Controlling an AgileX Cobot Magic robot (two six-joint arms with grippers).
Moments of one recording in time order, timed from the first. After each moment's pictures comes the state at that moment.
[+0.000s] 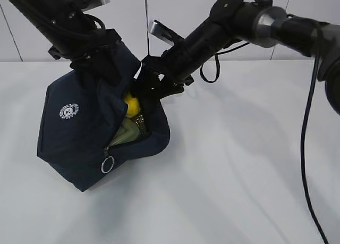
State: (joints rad) left arm -0.35 1.90 -1.64 -0.51 1.14 0.26; right arm 0.30 2.46 -2.21 0.83 1.22 -0.46
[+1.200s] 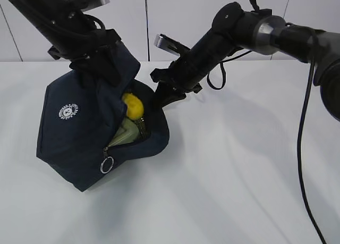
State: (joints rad) left arm -0.35 1.90 -1.64 -0.51 1.14 0.26; right arm 0.29 2.50 -2.21 0.75 1.22 -0.45
